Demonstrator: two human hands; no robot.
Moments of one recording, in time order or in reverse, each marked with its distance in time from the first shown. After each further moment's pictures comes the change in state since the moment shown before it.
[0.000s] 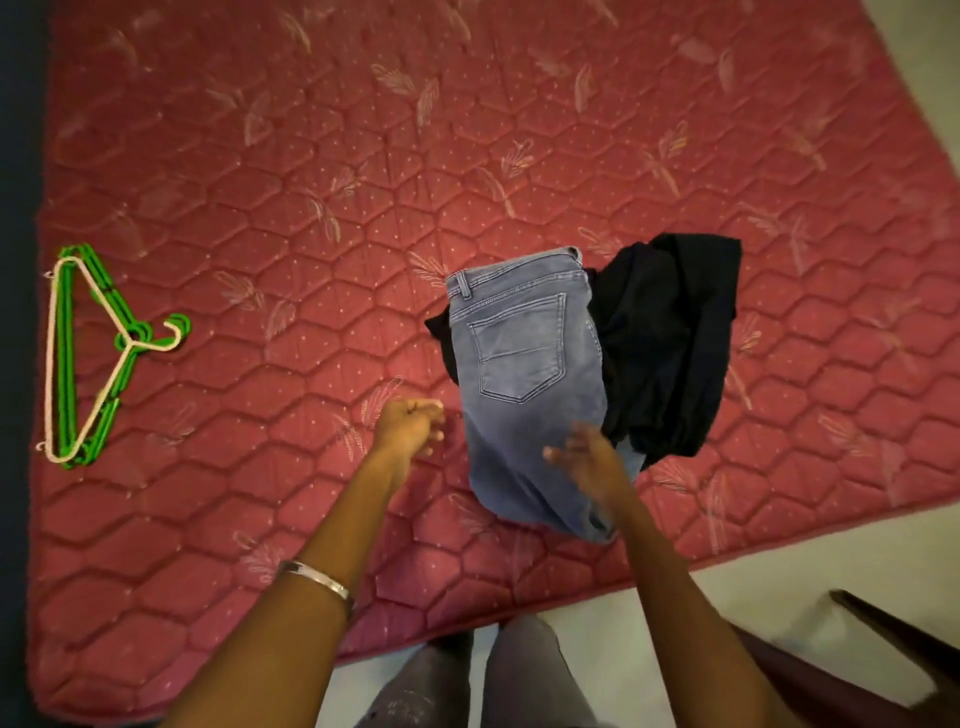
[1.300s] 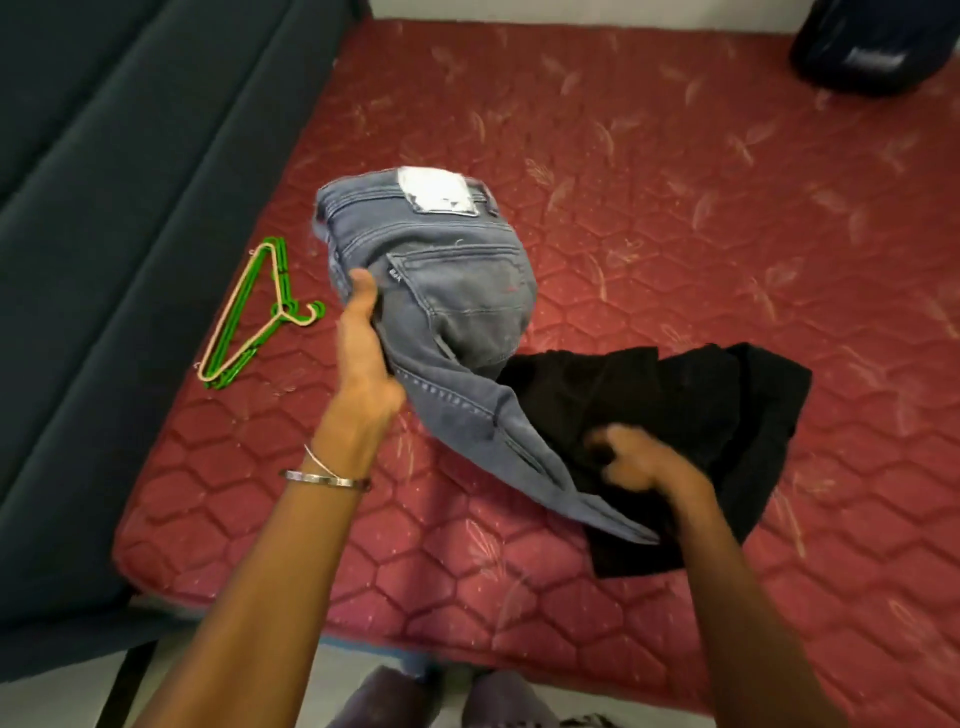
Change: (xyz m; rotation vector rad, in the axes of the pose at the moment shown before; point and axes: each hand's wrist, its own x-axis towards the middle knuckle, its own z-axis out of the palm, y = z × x) left_hand -0.131 0.115 -0.036 -1.075 0.057 0.495; right_hand 0.001 -0.121 -0.102 -0.692 -0.466 -0.446
